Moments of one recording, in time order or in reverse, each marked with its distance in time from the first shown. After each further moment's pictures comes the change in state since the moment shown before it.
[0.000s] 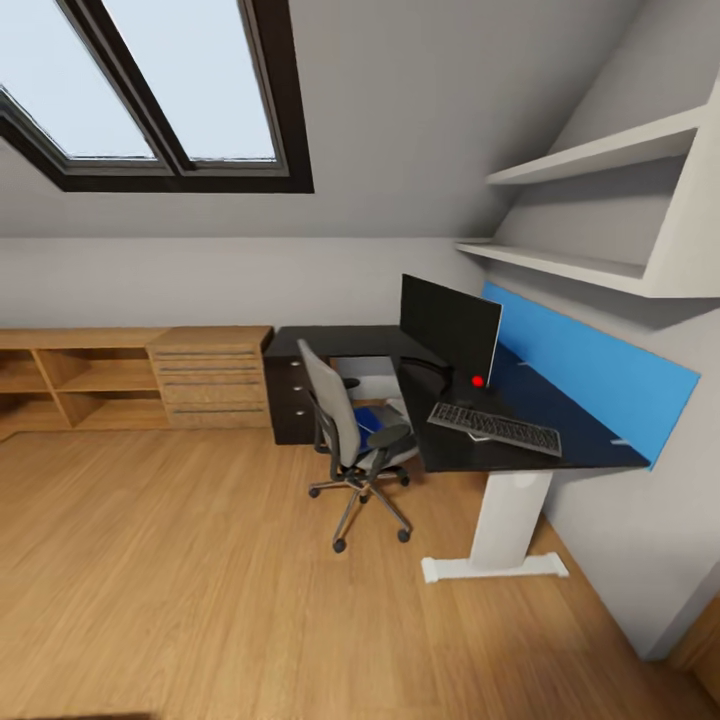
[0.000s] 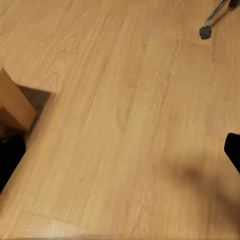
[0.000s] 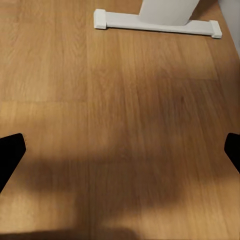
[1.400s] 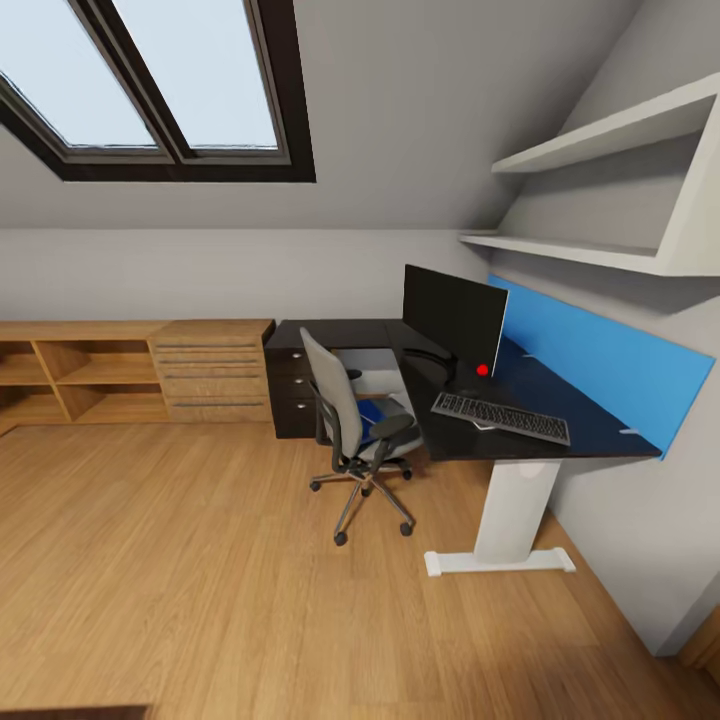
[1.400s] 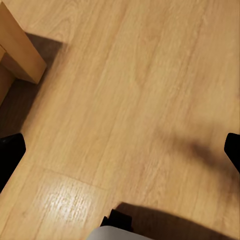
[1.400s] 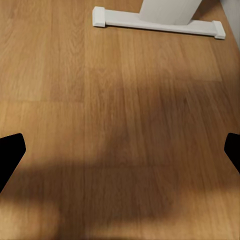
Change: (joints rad) left arm 0.000 -0.005 -0.001 -0.051 0.004 0.224 0.091; right arm 0.000 -0.020 0.000 0.010 0.000 -0.039 0.005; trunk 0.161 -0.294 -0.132
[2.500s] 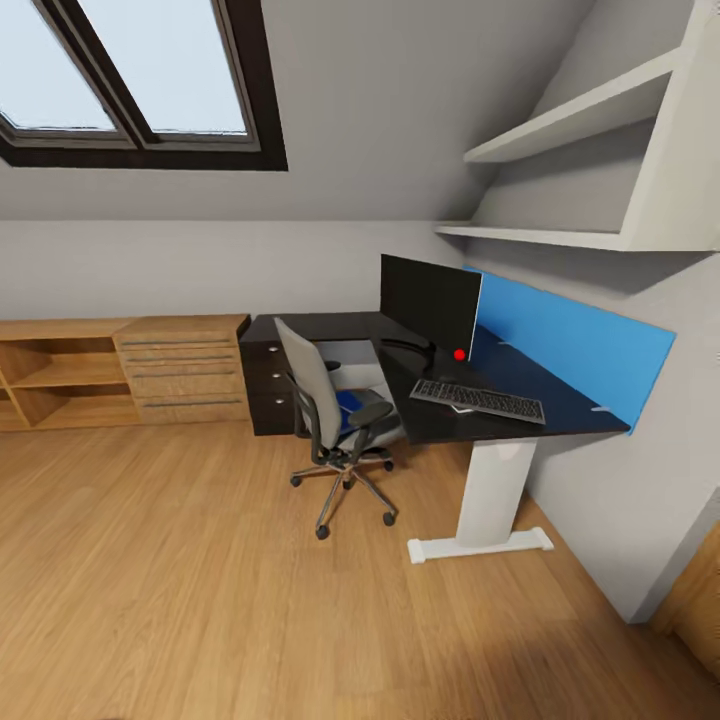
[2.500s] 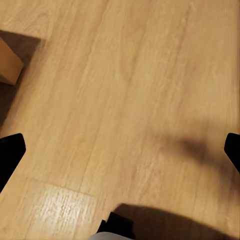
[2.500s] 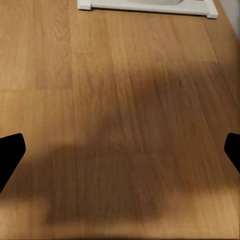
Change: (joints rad) left arm 0.000 0.000 0.000 0.000 0.000 0.002 0.000; right arm 0.000 0.005 0.001 0.000 0.000 0.002 0.001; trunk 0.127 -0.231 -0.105
